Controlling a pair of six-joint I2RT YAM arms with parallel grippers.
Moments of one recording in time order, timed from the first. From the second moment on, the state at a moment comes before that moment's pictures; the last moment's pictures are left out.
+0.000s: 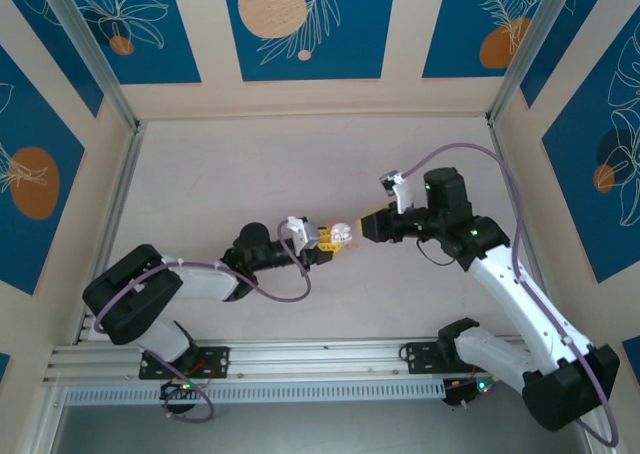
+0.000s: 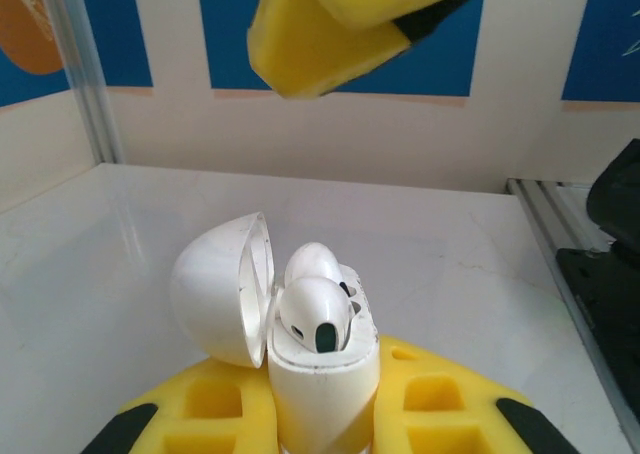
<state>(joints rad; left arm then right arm) -0.81 1.52 0.48 1.03 0.55 0.03 0.37 0.96 0.91 -0.58 -0.67 0.15</state>
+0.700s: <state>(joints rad) -0.81 1.36 0.59 0.57 0.72 0.23 0.38 0.90 0.88 -0.75 -0.82 -0.85</state>
